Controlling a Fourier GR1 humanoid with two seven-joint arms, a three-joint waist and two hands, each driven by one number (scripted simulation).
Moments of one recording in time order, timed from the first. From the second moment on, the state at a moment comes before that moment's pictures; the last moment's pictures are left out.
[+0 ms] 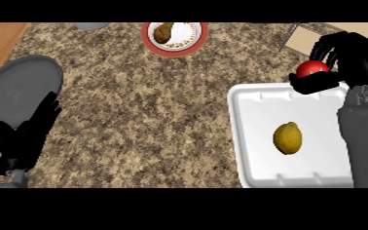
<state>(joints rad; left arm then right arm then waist) 0.01 0.45 0.00 -1.38 0.25 0.06 0.05 -0.52 -0.33 -0.10 -1.58 0.87 0.33 0.61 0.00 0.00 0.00</state>
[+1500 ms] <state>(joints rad) 0.00 0.40 0.06 -1.40 0.20 0.02 0.08 -0.98 -0.69 -0.33 -1.59 0.68 0.51 0.83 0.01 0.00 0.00</state>
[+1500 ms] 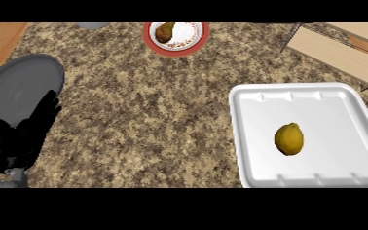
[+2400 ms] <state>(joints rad) 0.03 0.37 0.07 -1.42 0.16 0.00 0.07 -1.10 -0.81 -0.28 -0.99 0.85 0.22 0.52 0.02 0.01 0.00</state>
